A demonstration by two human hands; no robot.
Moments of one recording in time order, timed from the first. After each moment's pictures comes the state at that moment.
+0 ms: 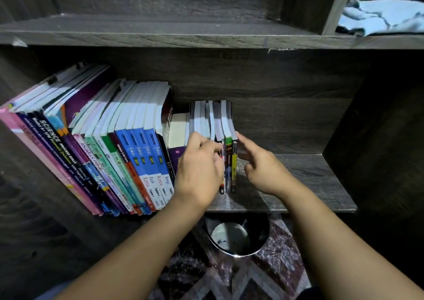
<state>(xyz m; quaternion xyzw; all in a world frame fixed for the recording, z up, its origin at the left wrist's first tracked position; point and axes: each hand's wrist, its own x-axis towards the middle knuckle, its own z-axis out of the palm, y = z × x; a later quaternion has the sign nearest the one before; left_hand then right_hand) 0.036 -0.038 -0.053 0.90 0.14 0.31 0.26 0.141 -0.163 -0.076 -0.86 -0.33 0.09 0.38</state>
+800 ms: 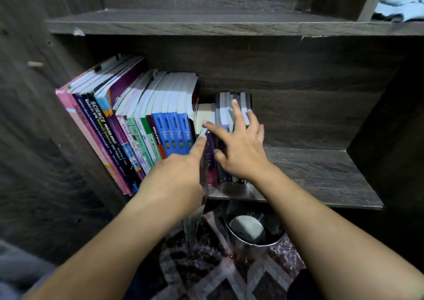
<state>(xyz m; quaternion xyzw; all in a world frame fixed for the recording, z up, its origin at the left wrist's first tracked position) -0.054 -0.003 -0.003 0.97 0.23 -0.05 0.10 0.100 -0.080 -0.073 -0.89 -0.40 -0.14 0.16</state>
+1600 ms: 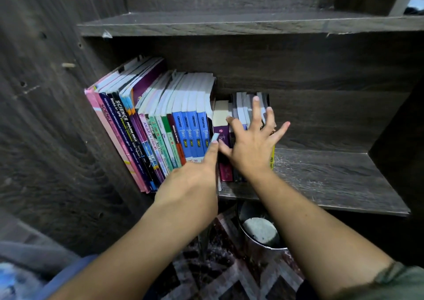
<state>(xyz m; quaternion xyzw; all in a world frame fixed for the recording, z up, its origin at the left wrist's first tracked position) -0.064 -0.007 -0.012 0.95 0.27 -0.08 0.10 0.114 -0.040 -0.108 -0.89 -0.26 -0.34 0.16</state>
